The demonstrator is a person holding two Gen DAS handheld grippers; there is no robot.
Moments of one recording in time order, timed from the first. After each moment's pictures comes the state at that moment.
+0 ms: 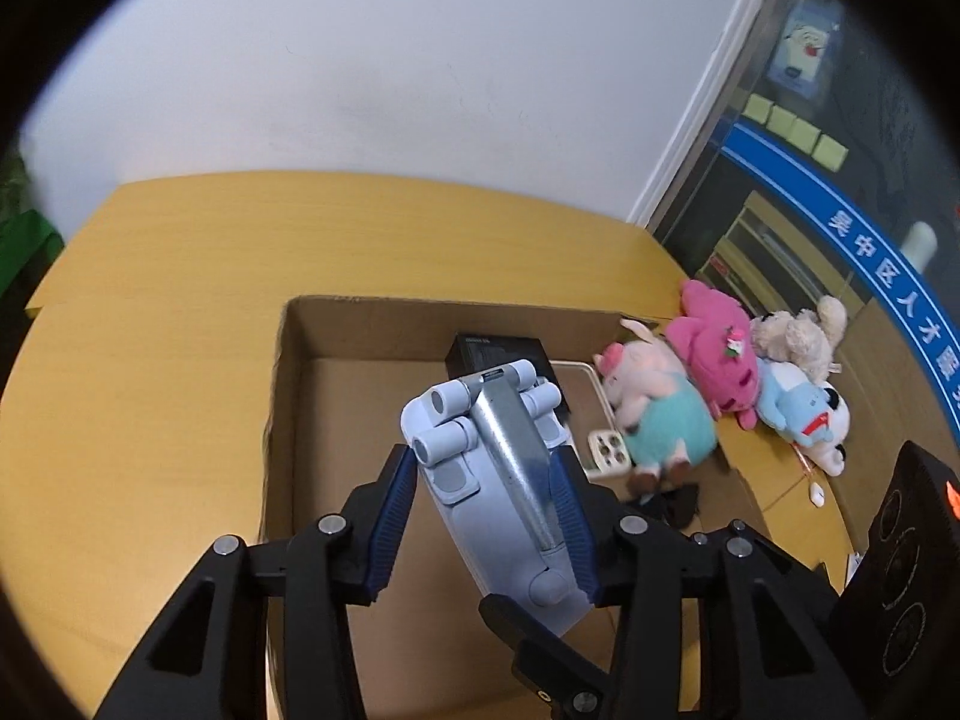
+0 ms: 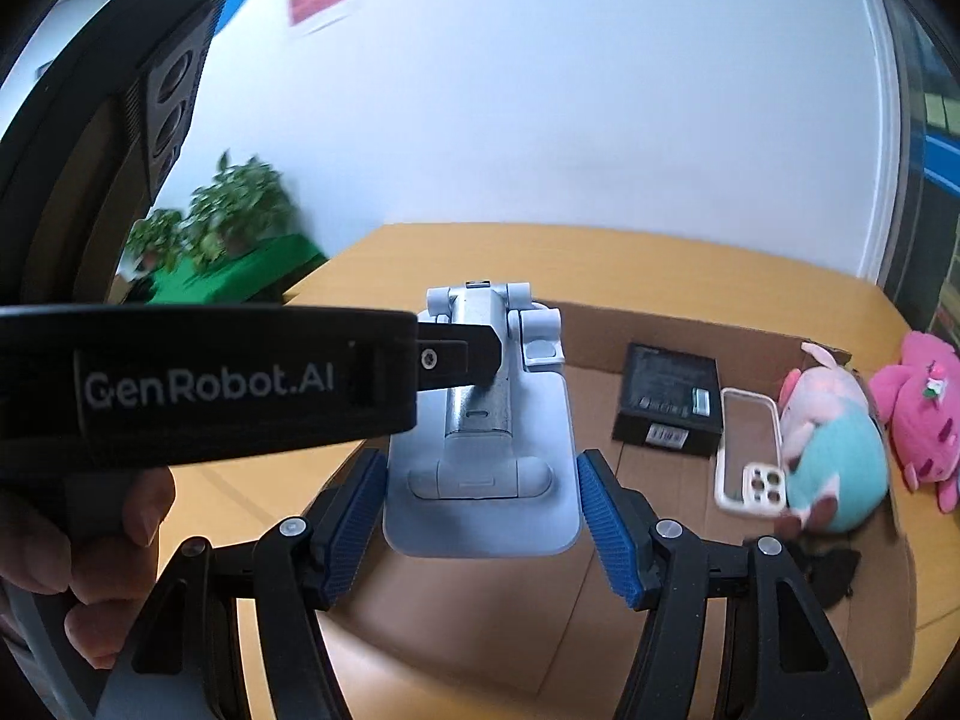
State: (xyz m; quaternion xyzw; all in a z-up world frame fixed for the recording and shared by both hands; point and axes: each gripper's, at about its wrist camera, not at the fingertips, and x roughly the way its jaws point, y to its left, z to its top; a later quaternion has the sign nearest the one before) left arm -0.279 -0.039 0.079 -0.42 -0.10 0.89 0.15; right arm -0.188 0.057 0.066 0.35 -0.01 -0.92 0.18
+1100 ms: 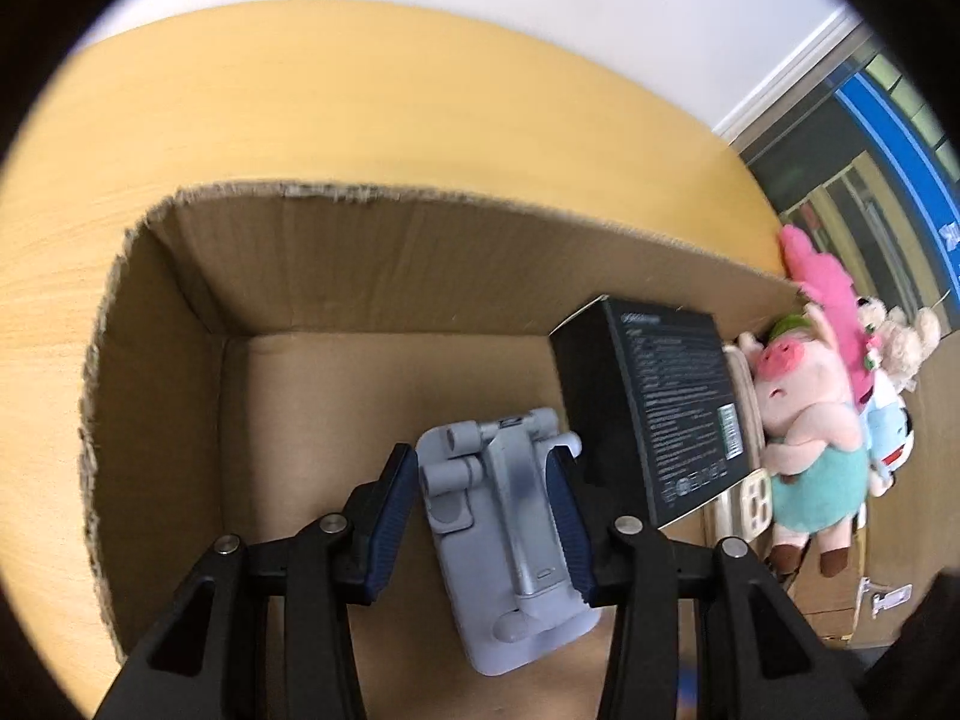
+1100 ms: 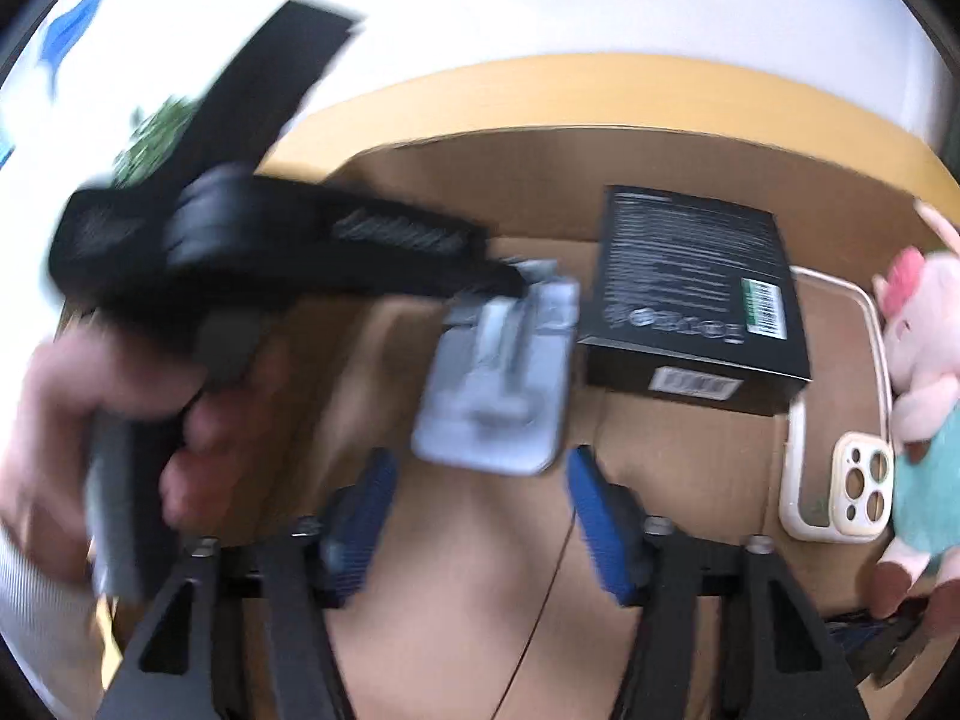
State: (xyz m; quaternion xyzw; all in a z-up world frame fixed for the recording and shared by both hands) left arm -0.434 -0.046 -0.066 -0.55 -0.13 0.81 0.15; right arm -0.315 0.065 -0.056 0.53 -0.03 -0.82 0.22
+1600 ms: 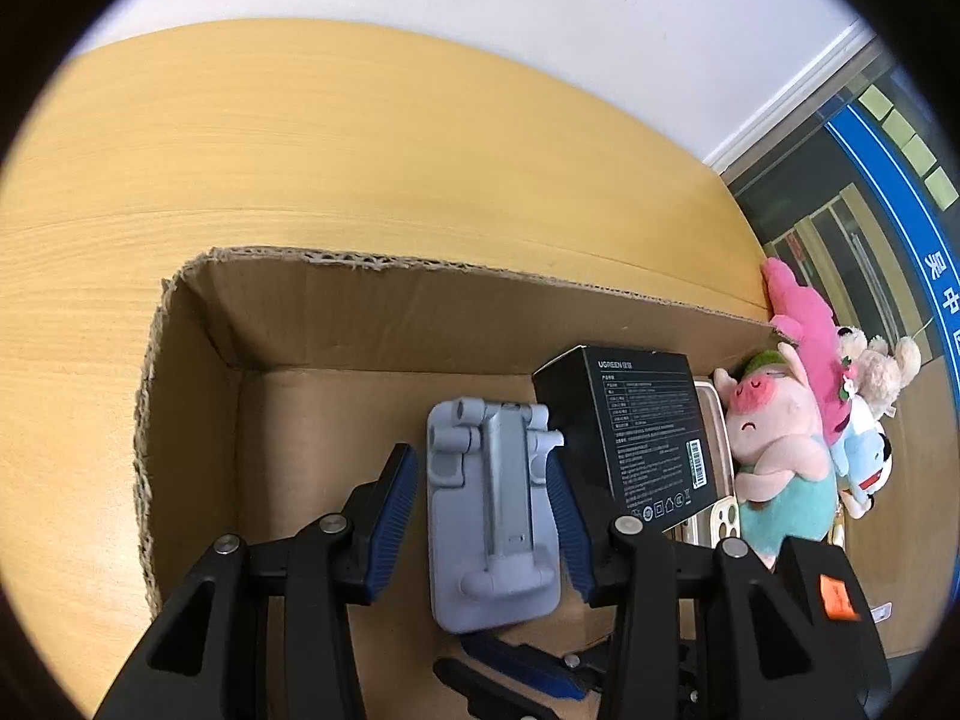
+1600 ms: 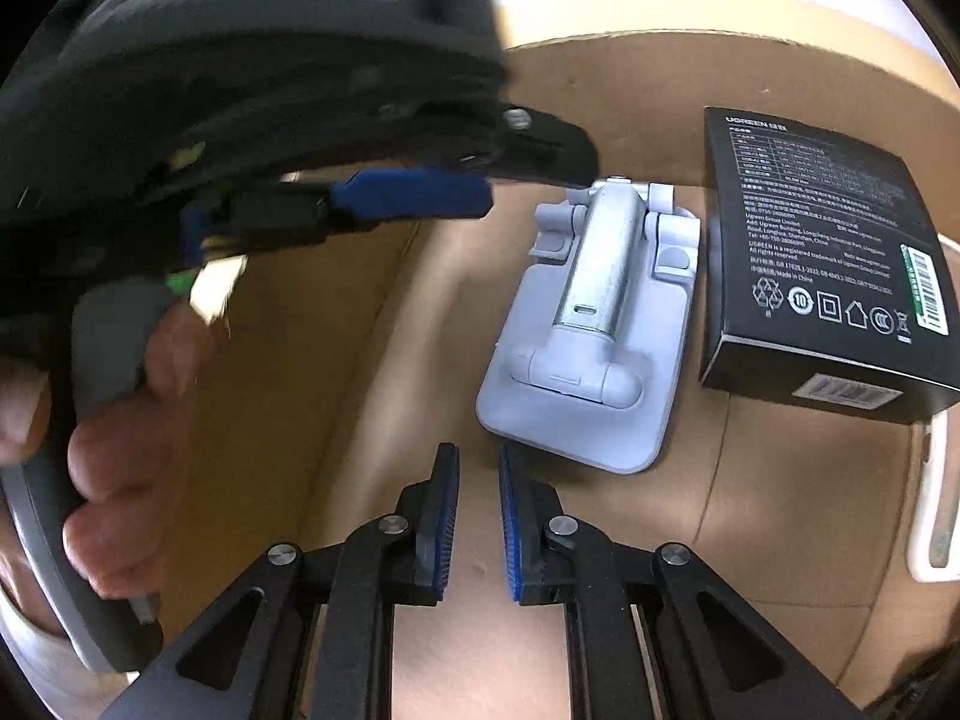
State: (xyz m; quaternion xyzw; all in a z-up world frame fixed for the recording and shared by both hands) left arm -0.442 -0.053 -0.053 -0.54 -0.15 0.81 0.15; right arm -0.365 0.051 -0.094 0.55 -0.12 -0.79 0.24
